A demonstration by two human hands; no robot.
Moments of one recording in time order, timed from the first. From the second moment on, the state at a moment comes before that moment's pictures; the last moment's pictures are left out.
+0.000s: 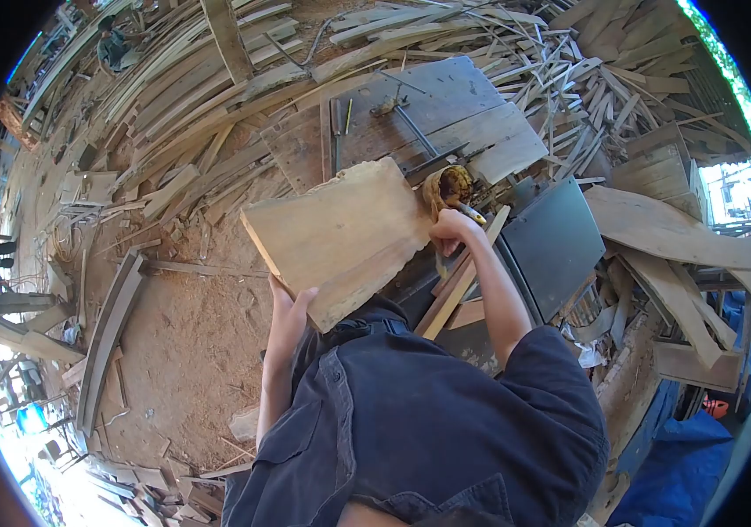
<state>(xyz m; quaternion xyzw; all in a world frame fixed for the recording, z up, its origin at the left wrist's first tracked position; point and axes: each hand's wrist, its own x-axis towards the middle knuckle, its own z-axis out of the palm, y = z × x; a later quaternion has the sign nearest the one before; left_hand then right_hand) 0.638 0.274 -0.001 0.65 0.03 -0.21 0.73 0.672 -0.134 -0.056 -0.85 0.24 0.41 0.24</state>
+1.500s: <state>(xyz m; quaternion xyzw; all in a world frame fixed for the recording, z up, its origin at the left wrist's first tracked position) 0.639 0.278 0.005 0.63 0.01 -0.24 0.74 0.586 -0.018 -0.005 -0.60 0.13 0.07 0.79</state>
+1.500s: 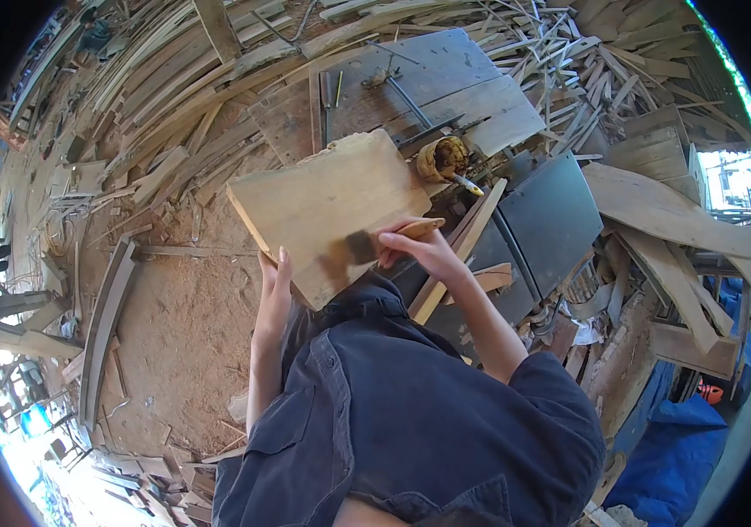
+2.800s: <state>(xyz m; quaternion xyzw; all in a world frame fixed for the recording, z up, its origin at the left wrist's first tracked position) 0.638 0.290 0.012 0.53 0.01 -0.34 0.77 0.606 0.005 -0.020 -0.86 0.13 -0.05 0.49</state>
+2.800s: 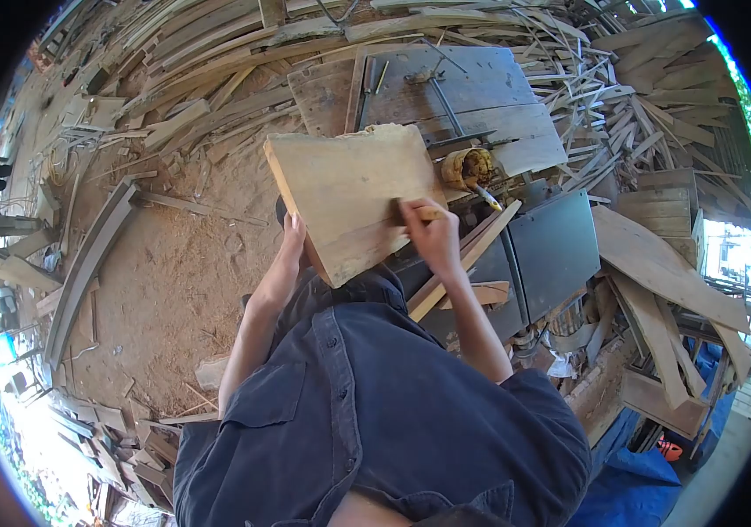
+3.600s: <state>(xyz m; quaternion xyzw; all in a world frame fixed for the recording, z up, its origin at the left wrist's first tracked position) 0.639 0.300 -0.007 0.52 0.01 -0.40 0.75 0.673 0.087 0.039 -0.64 0.07 0.04 0.77</state>
